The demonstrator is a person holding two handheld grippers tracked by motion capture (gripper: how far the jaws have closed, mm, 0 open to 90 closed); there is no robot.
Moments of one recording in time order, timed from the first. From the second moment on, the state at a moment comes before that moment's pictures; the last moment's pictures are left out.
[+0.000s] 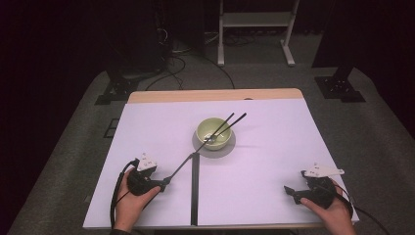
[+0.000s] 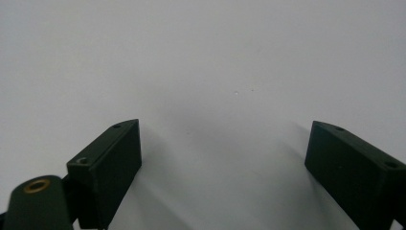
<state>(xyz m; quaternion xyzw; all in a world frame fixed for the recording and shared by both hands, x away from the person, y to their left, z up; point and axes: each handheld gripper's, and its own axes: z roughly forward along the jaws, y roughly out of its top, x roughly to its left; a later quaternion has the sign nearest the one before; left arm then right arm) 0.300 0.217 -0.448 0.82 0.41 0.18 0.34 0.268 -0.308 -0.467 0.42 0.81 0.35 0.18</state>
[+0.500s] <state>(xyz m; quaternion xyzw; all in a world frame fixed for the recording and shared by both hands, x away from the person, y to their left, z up) 0.309 0.203 -0.447 0.82 0.41 0.16 0.36 0.268 -0.308 -0.467 0.42 0.81 0.35 0.18</state>
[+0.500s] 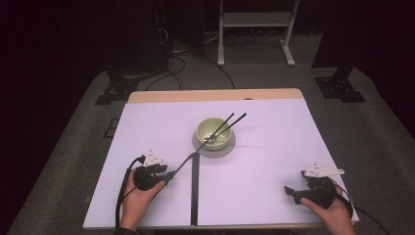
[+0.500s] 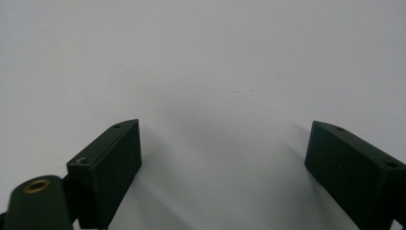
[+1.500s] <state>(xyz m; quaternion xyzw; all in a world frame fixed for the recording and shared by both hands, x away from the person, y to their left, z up) 0.309 0.199 -0.453 0.82 0.41 0.18 0.35 0.268 -0.308 -0.467 0.42 0.81 0.35 0.18</state>
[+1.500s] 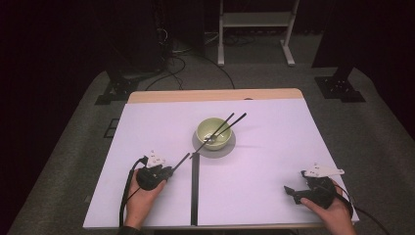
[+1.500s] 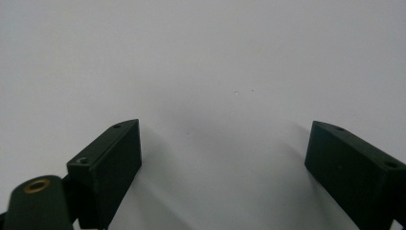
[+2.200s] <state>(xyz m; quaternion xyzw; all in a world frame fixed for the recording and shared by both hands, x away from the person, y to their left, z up) 0.310 0.202 -0.455 0.81 0.42 0.17 0.36 0.268 -0.308 -0.467 0.42 0.81 0.35 0.18</state>
